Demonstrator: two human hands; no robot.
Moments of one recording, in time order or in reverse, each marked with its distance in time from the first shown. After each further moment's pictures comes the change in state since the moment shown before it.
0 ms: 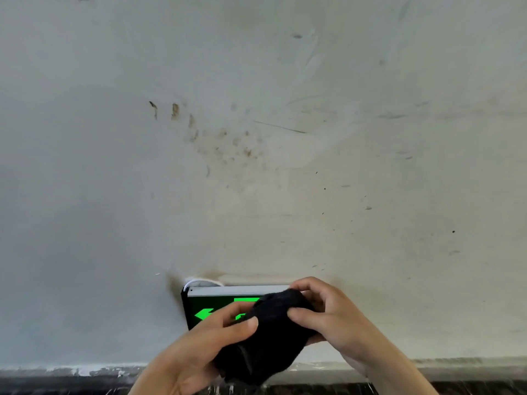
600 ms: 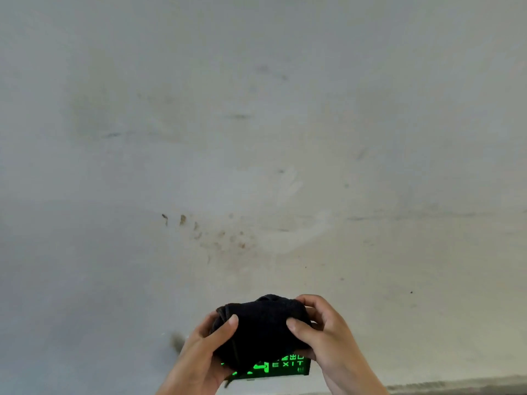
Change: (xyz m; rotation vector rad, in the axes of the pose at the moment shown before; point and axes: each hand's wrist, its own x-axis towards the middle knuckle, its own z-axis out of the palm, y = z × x) left_hand -0.035 0.130 0.049 -0.325 0.225 0.098; right_hand -0.015 -0.139 -0.009 0.250 0.286 0.054
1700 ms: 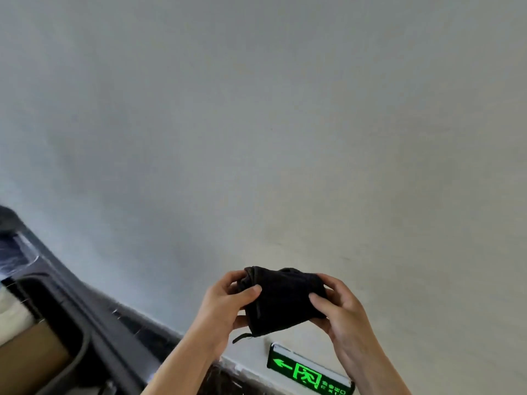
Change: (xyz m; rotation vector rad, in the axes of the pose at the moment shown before) left_hand -0.285 0.309 0.098 0.175 0.381 0.321; right_hand -0.136 -0.349 0.136 0.046 -0.315 -0.005
